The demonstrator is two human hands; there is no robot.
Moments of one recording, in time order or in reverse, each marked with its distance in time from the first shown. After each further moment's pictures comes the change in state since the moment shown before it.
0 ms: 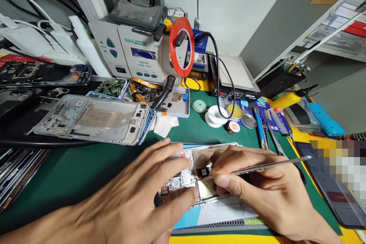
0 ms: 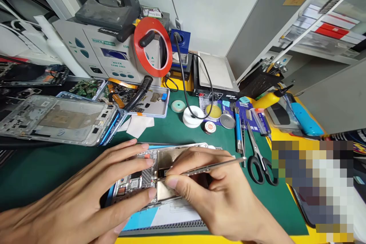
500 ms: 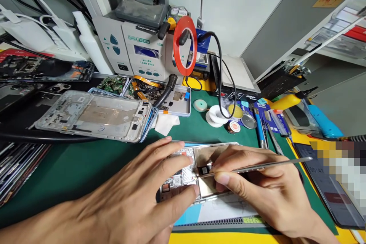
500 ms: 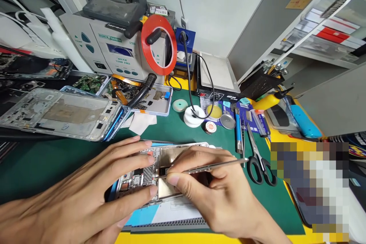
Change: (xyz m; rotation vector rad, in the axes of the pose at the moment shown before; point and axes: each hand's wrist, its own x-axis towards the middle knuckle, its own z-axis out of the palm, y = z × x) left_hand 0.001 -0.011 0.000 -0.035 -0.034 0.089; right_hand 0.001 0.001 -0.001 0.026 -0.004 0.004
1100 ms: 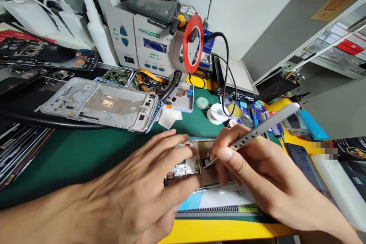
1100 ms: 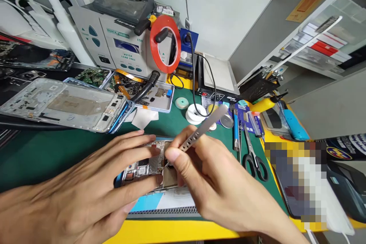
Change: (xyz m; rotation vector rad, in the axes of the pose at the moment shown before) left_hand -0.001 0.000 0.003 -0.128 0.042 0.010; right_hand 0.012 -0.031 0.002 -0.210 -0.128 0.200
